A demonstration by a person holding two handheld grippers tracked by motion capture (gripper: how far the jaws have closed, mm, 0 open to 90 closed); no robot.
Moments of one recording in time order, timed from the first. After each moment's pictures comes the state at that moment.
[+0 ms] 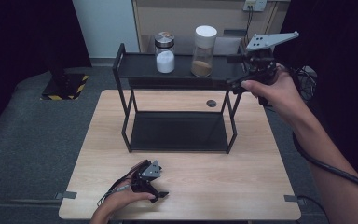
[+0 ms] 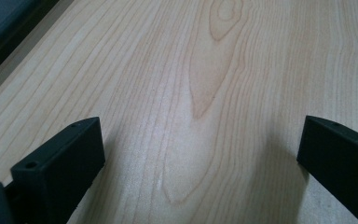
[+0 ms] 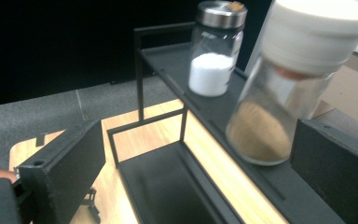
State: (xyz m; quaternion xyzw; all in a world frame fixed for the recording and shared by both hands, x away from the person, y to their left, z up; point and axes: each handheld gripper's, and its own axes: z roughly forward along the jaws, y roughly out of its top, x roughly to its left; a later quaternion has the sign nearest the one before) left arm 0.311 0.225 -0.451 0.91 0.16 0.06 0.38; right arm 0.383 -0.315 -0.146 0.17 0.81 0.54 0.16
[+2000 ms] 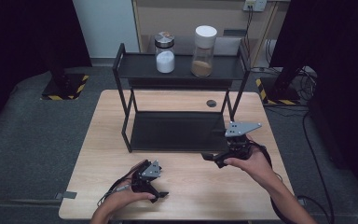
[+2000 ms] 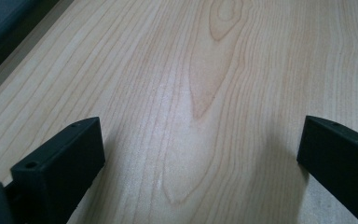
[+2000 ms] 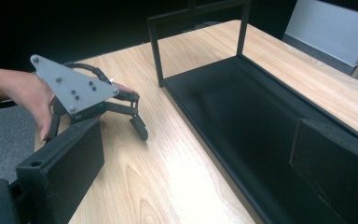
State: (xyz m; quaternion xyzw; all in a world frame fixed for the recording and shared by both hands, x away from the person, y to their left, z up) left arm 0.311 0.225 -0.451 0.91 0.16 0.07 0.38; right arm 0.341 -0.312 -0.345 0.18 0.83 0.53 0.08
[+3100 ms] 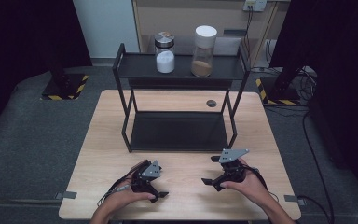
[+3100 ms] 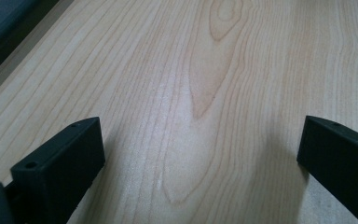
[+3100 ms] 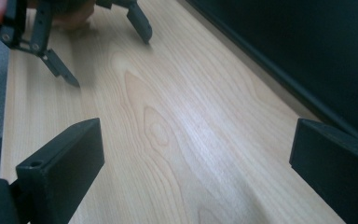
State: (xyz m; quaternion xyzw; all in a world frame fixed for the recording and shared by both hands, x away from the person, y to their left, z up) left arm 0.311 0.225 -0.451 0.91 0.16 0.07 0.38; right arm 0.332 -0.309 -0.430 0.20 0.87 0.46 0.05
